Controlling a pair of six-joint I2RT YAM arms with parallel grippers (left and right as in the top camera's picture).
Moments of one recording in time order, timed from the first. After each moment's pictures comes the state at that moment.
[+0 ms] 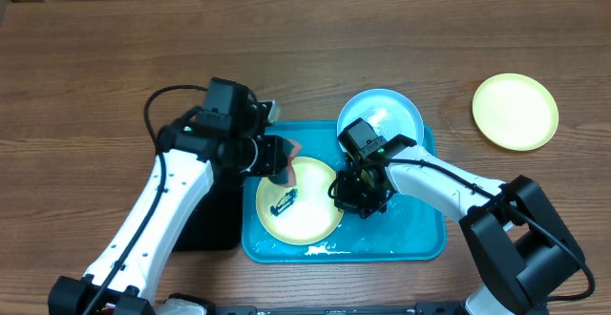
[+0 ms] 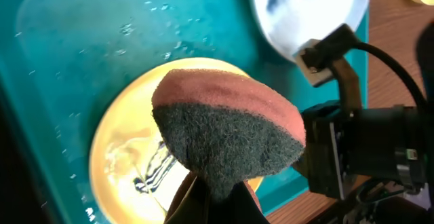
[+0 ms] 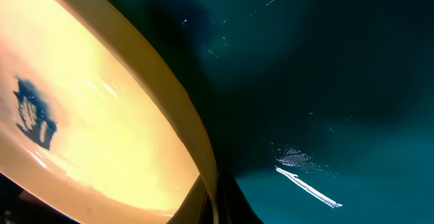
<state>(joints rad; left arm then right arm) -0.28 1.45 1.09 -0.87 0.44 -0.23 0.61 1.79 0.99 -0.69 -0.40 0.74</state>
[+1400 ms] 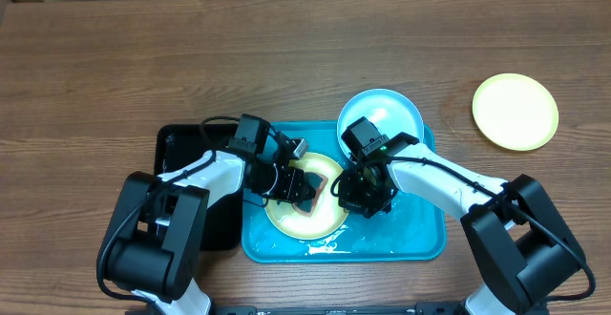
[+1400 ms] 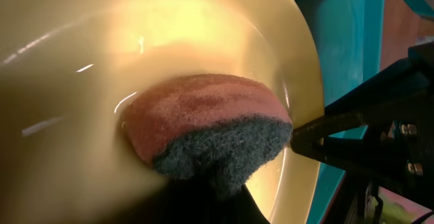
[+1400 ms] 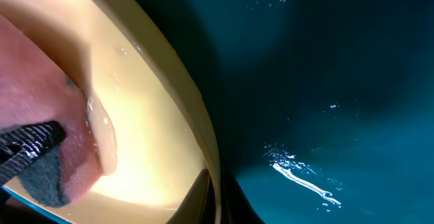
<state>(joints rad) -0.31 1.81 0.81 -0.37 0.77 -0.06 0.60 1.79 1.00 -0.73 -0.38 0.73</state>
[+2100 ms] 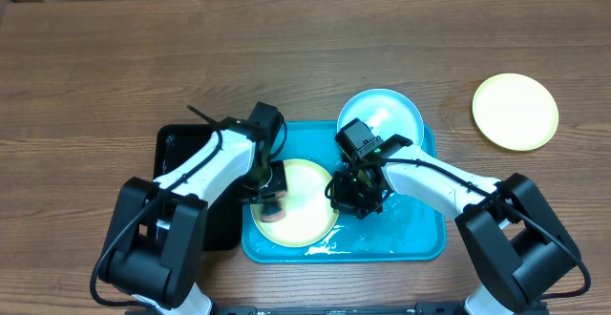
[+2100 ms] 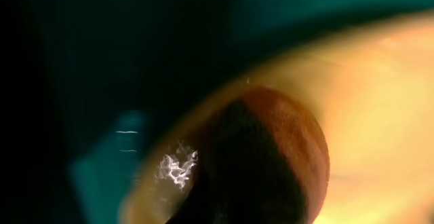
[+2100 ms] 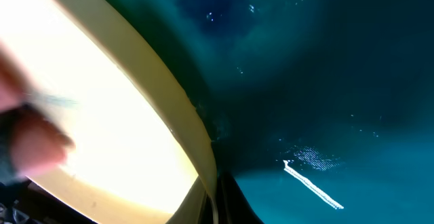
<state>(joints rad) -0.36 1.79 1.04 -0.94 0.08 -0.55 0.62 1.81 1.00 -0.69 -0.42 0.73</state>
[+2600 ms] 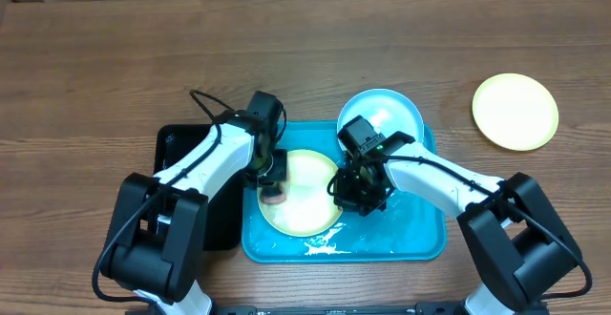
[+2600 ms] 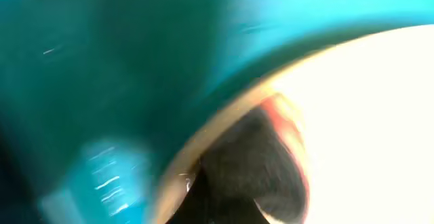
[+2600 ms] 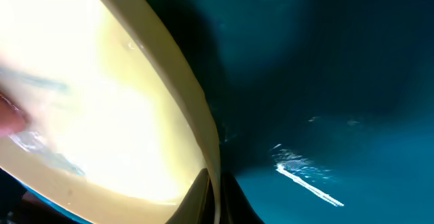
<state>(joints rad) -0.35 1.81 1.08 -0.78 0.18 -0.31 0.60 1.81 1.02 -0.71 -0.40 0.73</state>
